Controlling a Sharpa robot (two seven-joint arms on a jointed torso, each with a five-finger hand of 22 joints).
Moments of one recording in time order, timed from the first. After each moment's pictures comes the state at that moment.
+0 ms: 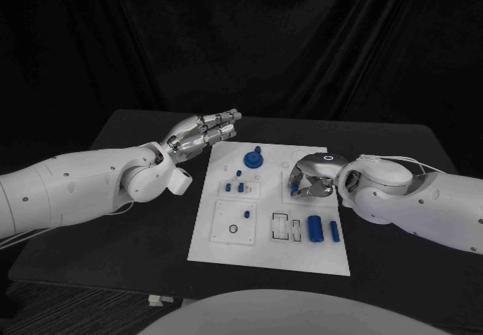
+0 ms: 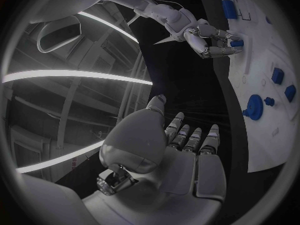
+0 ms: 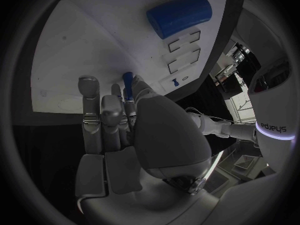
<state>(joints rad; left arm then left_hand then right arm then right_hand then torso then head) 1.22 -0.89 -0.22 1.42 -0.25 0.07 0.62 1.38 0.25 -0.19 0.12 0.51 0.35 0.14 0.08 0.04 0.05 0.11 0.06 0.02 0.00 0.14 0.00 0.00 0.12 0.04 0.29 0.02 0.07 1.24 -0.74 -0.25 1.51 -1.58 -0.18 -0.08 1.55 -0.04 0.13 0.20 0.09 1.00 0.10 0.13 0.11 1.08 0.10 0.14 0.07 1.39 0.02 1.12 1.06 0.16 1.34 0.12 0.58 1.31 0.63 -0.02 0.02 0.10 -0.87</state>
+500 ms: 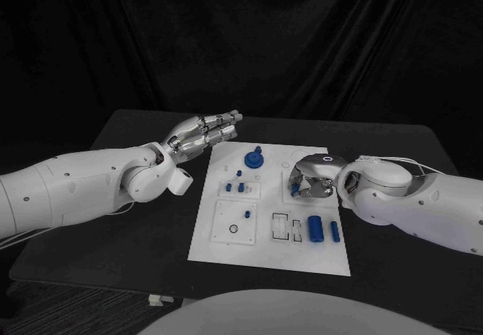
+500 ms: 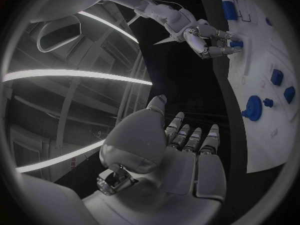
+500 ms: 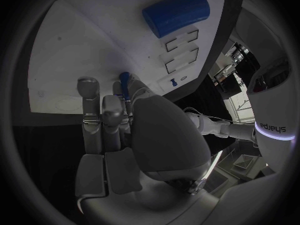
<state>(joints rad) 1.22 -0.89 -0.22 1.42 -0.25 0.08 0.61 1.39 0.25 -0.18 0.11 0.52 0.36 0.14 0.09 0.05 0.05 0.11 0.06 0.02 0.01 0.15 0.00 0.00 0.12 0.04 0.29 0.02 0.08 1.24 -0.74 -0.25 1.52 -1.58 -0.18 -0.08 1.61 -0.05 0.17 0.18 0.10 1.08 0.13 0.14 0.12 1.17 0.08 0.13 0.06 1.40 0.01 1.12 1.06 0.16 1.35 0.11 0.62 1.31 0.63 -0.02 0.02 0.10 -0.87</state>
